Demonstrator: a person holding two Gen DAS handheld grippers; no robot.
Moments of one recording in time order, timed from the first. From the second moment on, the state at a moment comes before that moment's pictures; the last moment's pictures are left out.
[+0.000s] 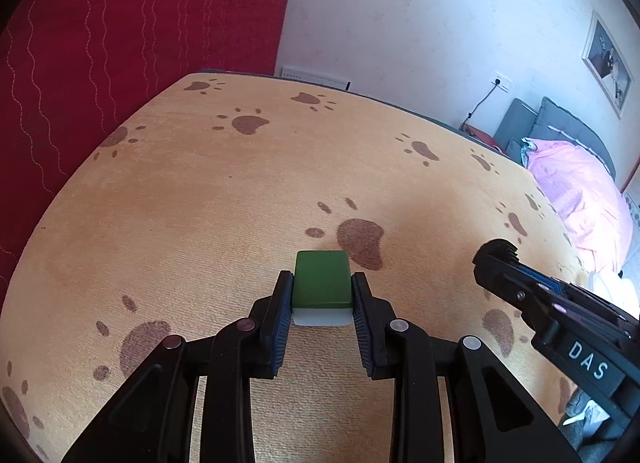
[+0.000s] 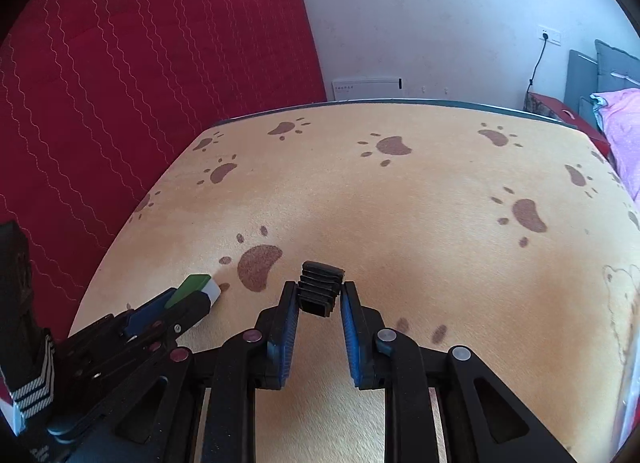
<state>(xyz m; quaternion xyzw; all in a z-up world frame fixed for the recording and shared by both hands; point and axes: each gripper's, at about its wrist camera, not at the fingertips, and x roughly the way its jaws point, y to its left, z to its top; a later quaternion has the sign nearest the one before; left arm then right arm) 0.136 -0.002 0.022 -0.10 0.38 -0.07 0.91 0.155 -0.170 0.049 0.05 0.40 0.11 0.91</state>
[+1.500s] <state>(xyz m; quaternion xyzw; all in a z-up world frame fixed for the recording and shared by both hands) 0.107 -0.070 0.019 -0.03 0.39 -0.17 0.91 0.026 -0.361 0.056 0.16 0.36 -0.13 0.91</state>
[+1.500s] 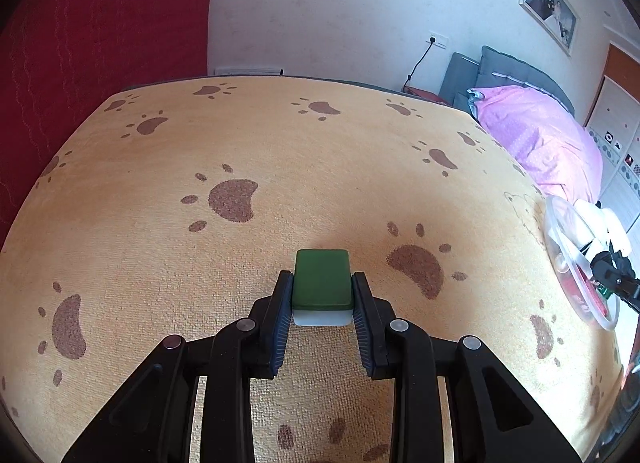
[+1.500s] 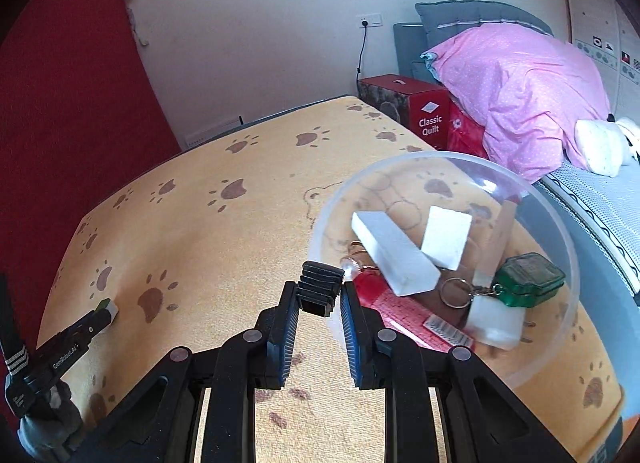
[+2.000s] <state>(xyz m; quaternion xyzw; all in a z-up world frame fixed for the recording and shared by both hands) 0.102 -0.080 0.018 -0.01 0.39 -0.18 0.90 0.004 -0.400 0.058 0.17 0.34 -0.18 0.90</state>
